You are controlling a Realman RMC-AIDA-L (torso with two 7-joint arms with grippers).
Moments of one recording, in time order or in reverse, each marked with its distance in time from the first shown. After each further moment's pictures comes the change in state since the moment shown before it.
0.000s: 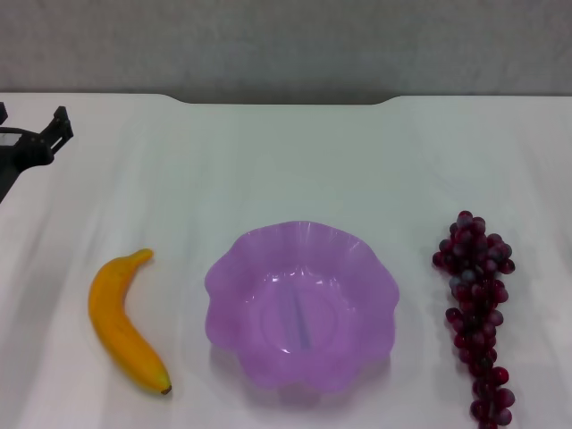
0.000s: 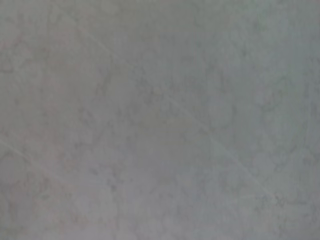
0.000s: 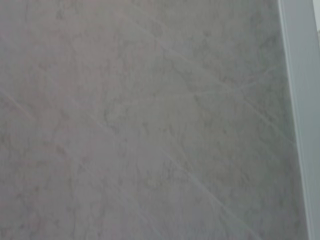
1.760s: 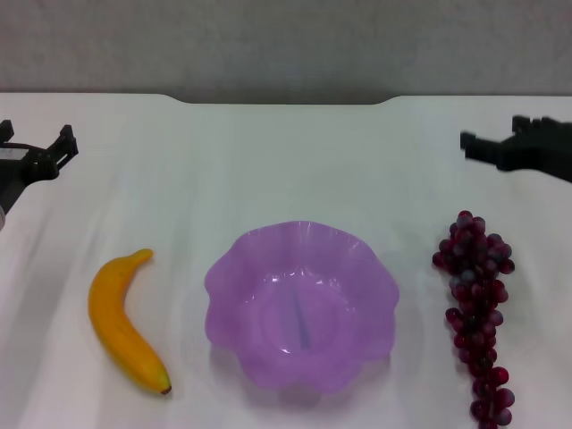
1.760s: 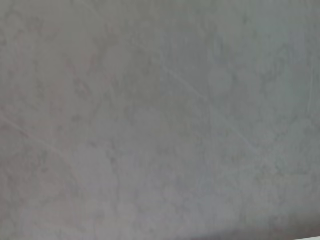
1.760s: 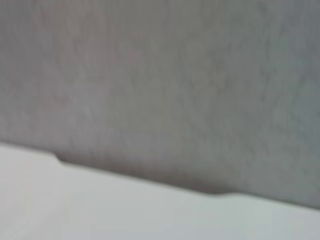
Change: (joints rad) left arm -0.017 0.000 0.005 0.026 0.012 0.058 0.002; right arm -0.232 -0.008 -0.526 -1.144 -1.727 -0.567 1.968
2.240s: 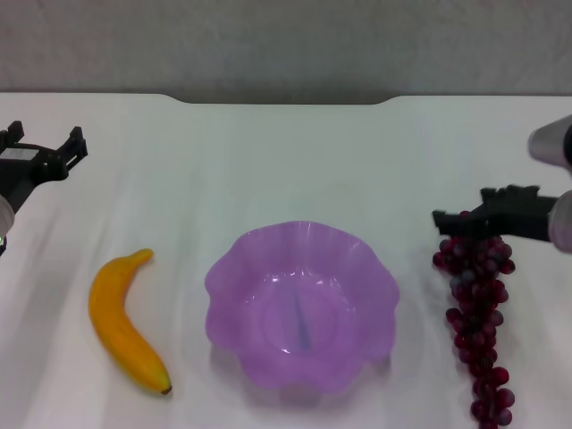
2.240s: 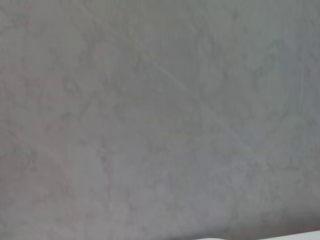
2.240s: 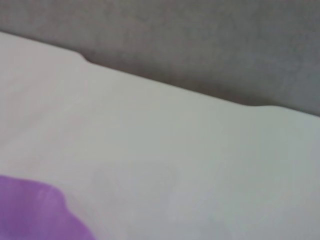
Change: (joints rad) left arm -0.013 0.000 0.015 0.002 0.000 0.019 0.000; right arm 0.018 0.002 -0.102 0.000 -0.265 0.138 0.224
